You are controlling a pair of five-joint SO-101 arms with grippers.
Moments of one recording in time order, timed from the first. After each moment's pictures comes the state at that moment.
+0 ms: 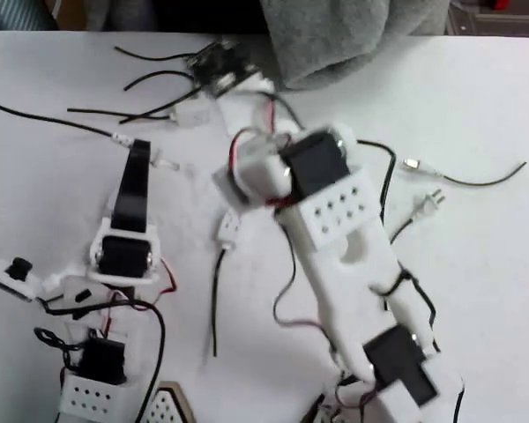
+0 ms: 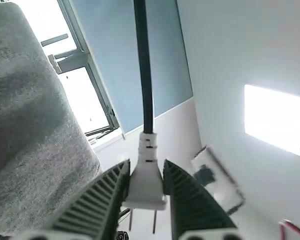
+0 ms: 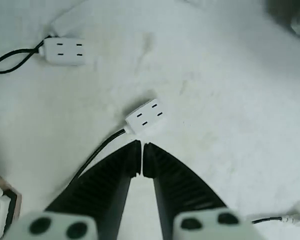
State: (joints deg) left arm 6.2 -103.0 94.8 -12.3 68.3; right arm -34.9 -5.5 -24.4 98.1 9.5
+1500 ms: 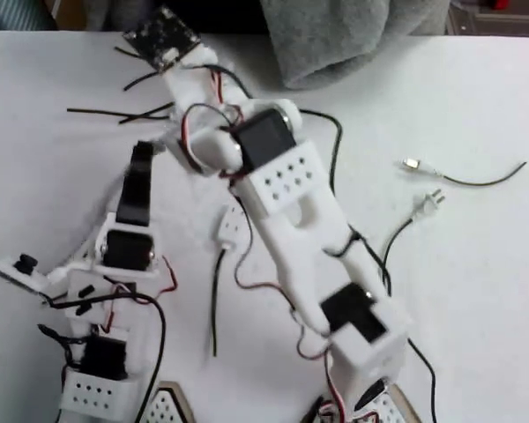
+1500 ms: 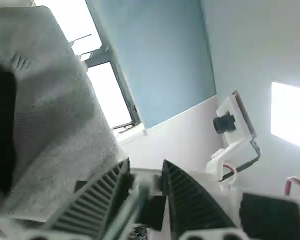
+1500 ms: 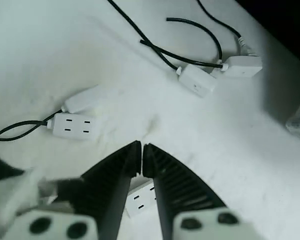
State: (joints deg) left arm 6.4 -102.9 97.2 -9.5 68.0; right arm -38.2 14.7 -44.3 85.9 11.6
